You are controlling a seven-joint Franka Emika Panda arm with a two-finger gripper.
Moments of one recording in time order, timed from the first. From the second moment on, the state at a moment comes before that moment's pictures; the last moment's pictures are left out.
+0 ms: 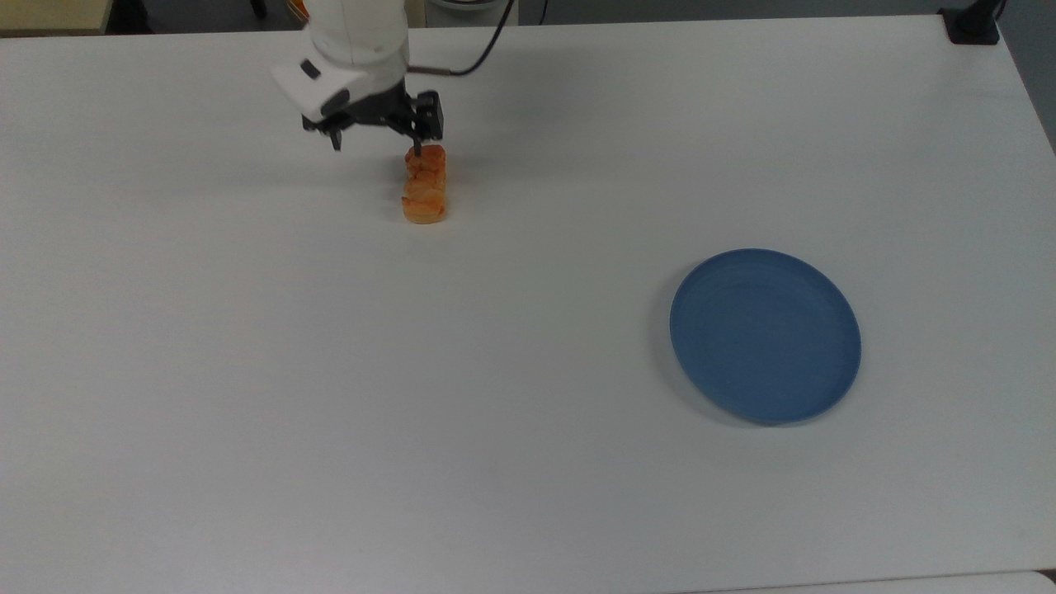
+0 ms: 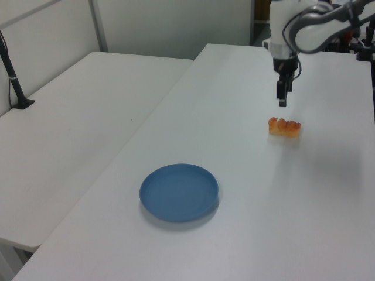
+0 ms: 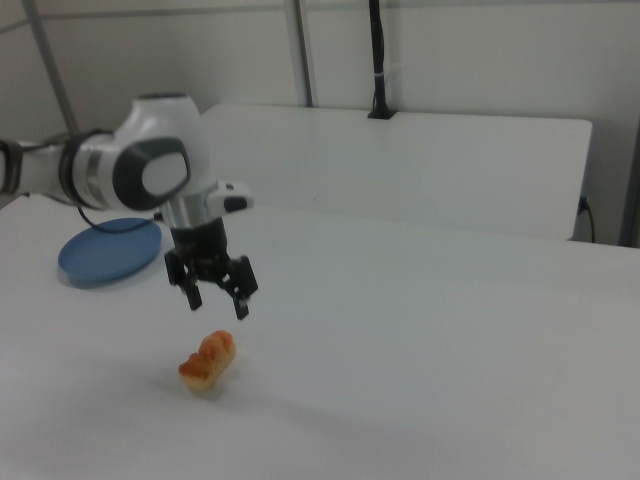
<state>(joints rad) 0.01 0.11 -0.04 -1.97 -0.11 2.00 -0.03</state>
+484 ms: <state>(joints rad) -0.04 -0.06 -0.04 -1.85 -0.09 1.76 -0.04</state>
